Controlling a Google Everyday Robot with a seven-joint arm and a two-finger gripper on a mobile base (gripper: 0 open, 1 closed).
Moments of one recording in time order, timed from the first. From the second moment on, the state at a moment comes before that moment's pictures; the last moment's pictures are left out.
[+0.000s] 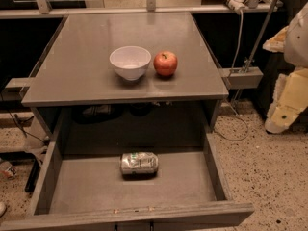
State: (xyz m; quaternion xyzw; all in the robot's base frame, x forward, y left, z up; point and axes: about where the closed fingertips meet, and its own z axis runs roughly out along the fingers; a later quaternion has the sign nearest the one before) arm 0.438 -0.217 0.976 -0.60 0.78 -0.03 0.16
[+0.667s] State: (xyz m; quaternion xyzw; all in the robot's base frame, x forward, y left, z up) arm 0.427 -0.195 0.959 -0.61 0.77 -0.02 0.16
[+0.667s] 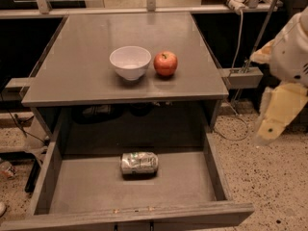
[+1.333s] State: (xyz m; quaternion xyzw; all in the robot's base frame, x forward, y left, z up) arm 0.373 -0.084 0.892 -0.64 0.75 0.10 0.13
